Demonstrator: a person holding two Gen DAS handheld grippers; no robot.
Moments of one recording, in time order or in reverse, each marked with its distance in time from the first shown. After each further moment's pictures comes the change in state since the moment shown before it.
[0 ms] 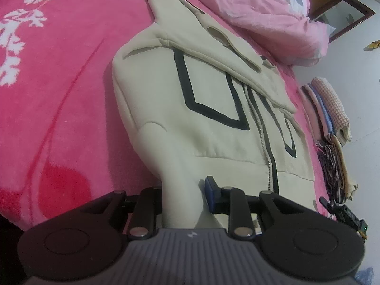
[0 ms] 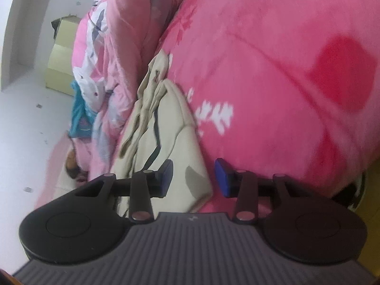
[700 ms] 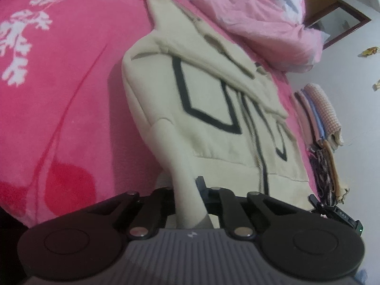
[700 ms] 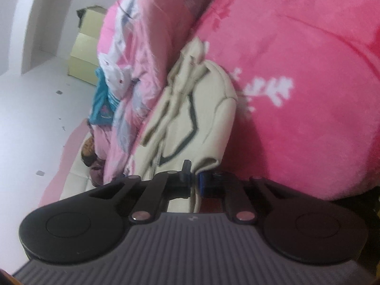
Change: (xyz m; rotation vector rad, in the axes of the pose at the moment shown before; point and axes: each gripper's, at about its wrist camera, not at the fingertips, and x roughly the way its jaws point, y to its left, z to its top) left arm -0.020 -0.003 0.001 0.000 -0.048 -0.053; right arm 0.012 0.047 -0.024 -0.109 -0.034 0.110
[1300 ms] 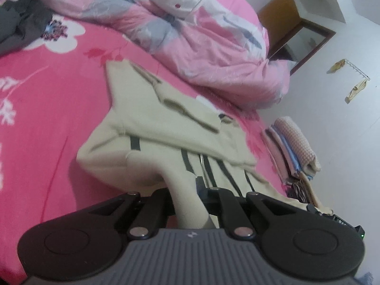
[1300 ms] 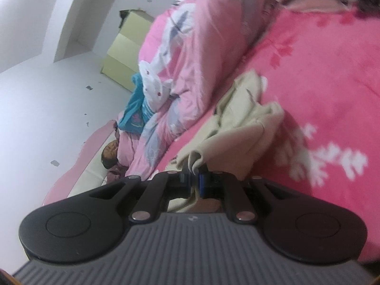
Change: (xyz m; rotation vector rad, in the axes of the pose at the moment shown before) left arm -0.013 -0.032 0.065 0.111 -0.205 -0.091; right arm 0.019 0.068 0.038 -0.176 -0.076 0.106
